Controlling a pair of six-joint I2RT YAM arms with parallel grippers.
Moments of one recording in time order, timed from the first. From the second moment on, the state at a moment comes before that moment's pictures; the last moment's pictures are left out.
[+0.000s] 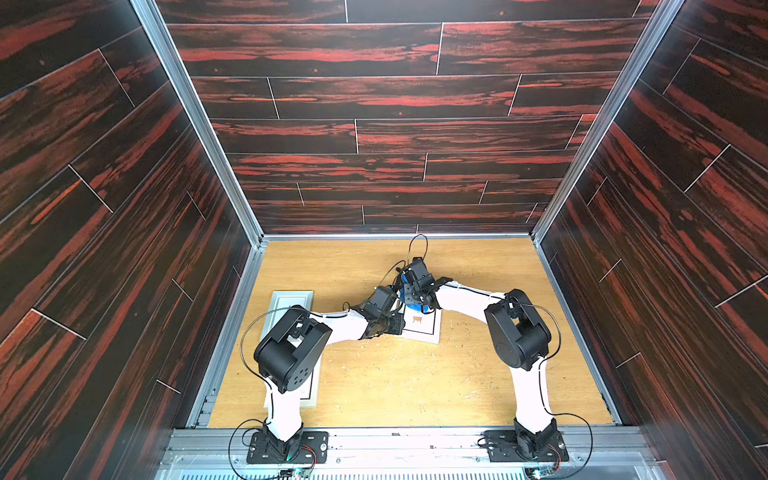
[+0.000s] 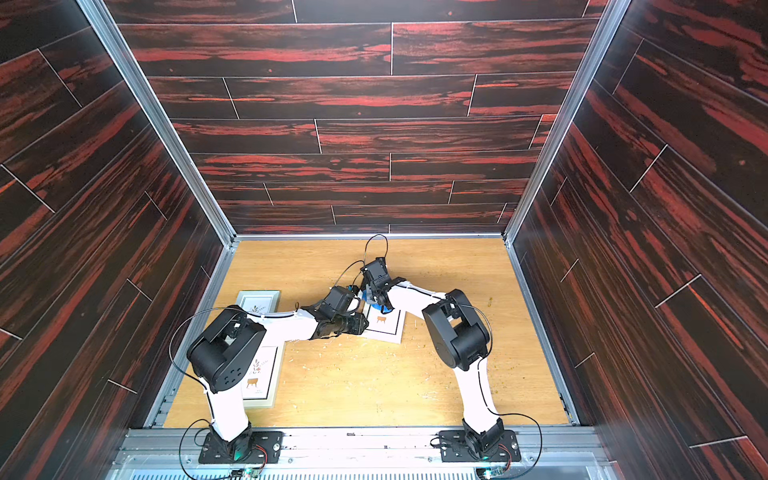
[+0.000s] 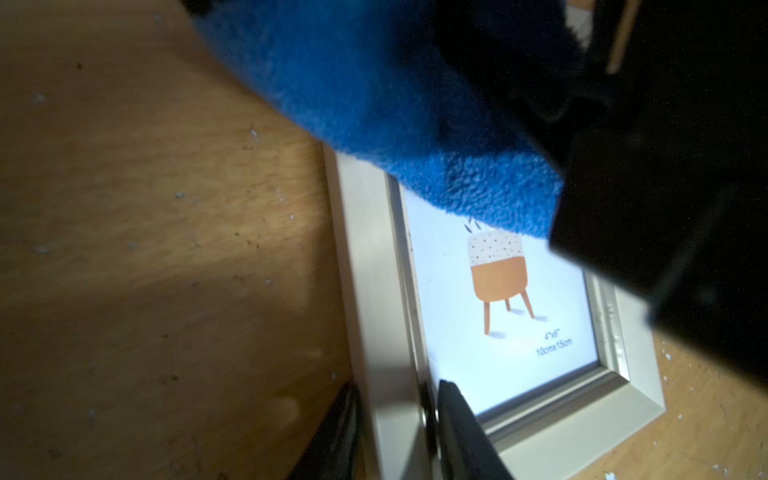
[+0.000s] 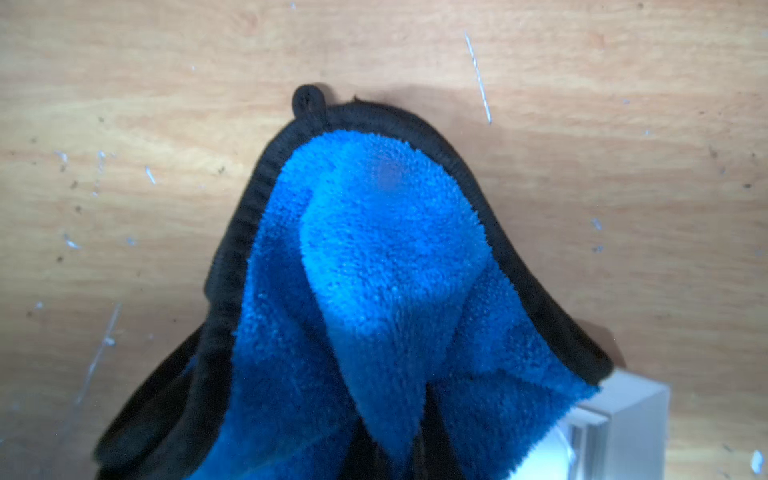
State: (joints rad) left arm -0.64 1.90 1.03 -0.03 0.17 -0.46; right arm 0.64 2.11 1.47 -0.33 0.29 0.45
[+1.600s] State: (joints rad) left arm -0.64 1.89 0.99 0.04 0.16 -0.50; right arm 0.61 1.92 1.17 -0.26 0.29 0.47
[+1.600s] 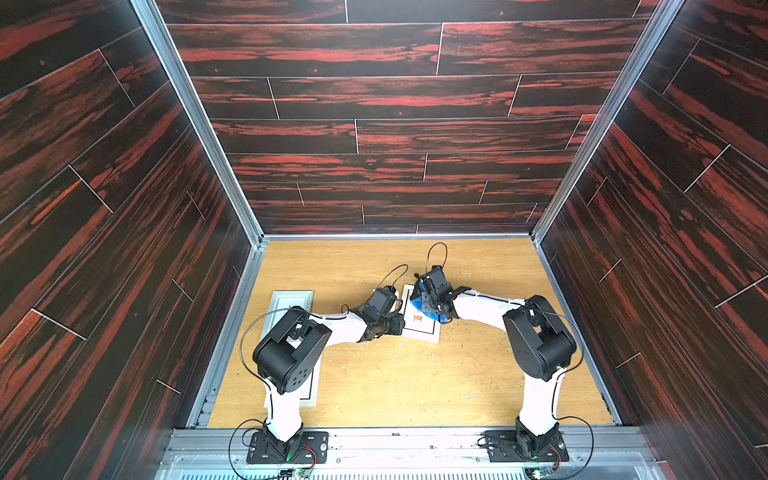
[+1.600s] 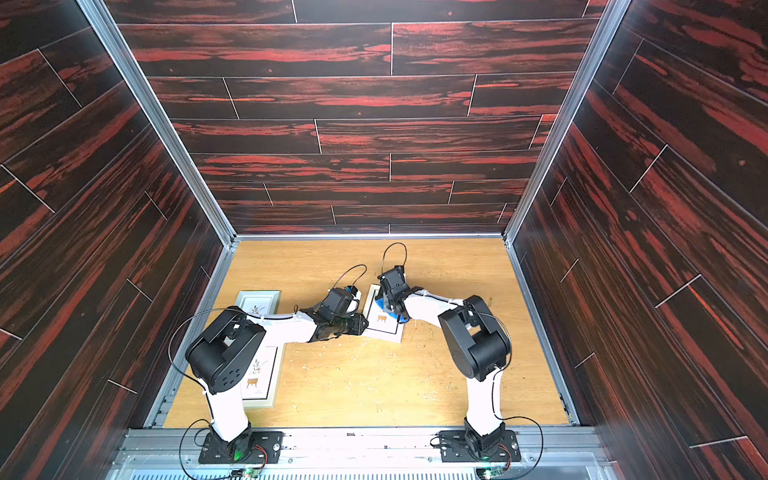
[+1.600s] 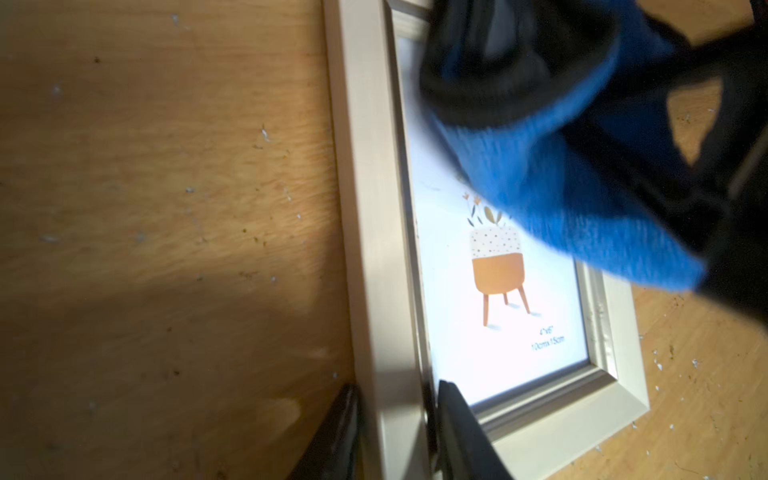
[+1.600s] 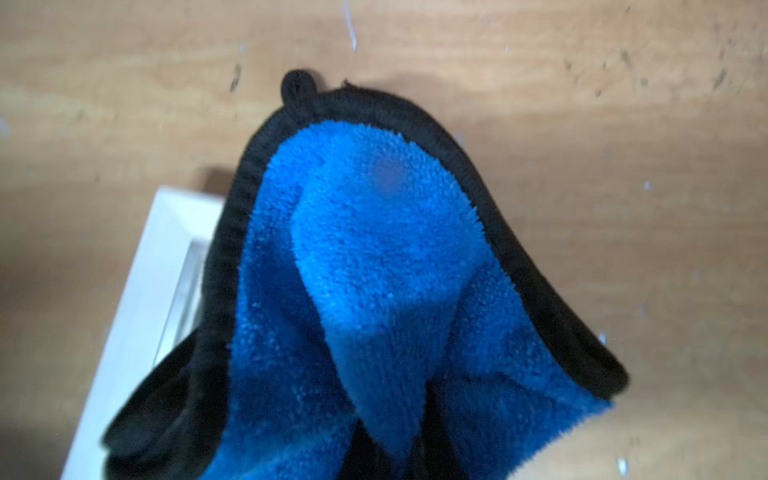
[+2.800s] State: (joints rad) left arm -0.64 1.89 0.97 0.07 0.16 -0.51; right arm 0.58 2.00 1.31 -0.31 0.22 0.46
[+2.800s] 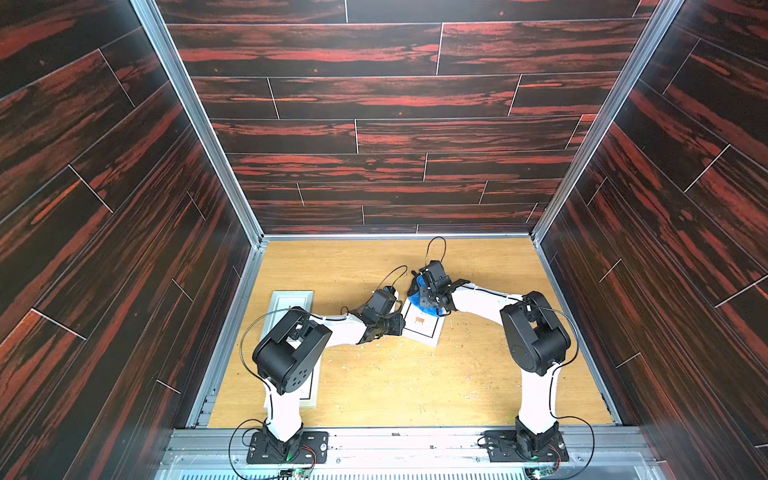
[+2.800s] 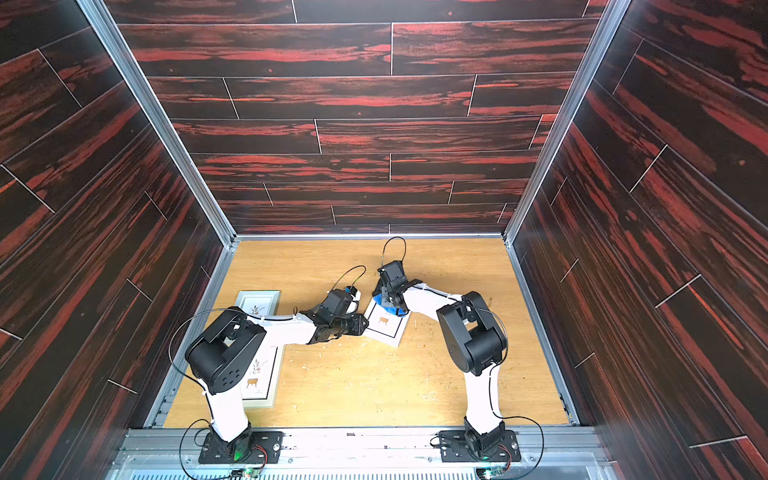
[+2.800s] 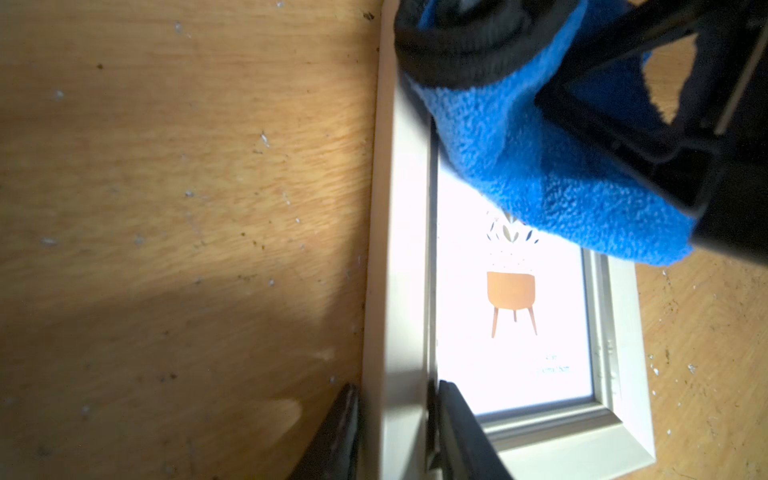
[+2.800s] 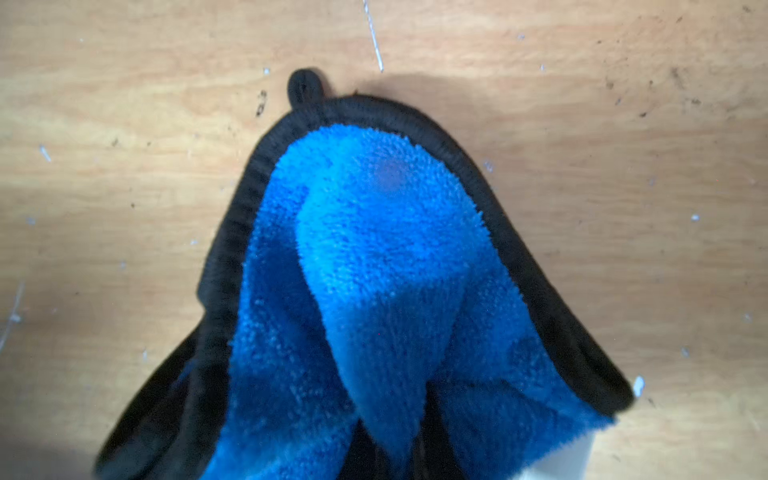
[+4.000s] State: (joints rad) left arm -0.64 1.89 0.97 0.07 0.15 -0.51; right arm 0.60 2.01 1.30 -0.32 0.21 0.44
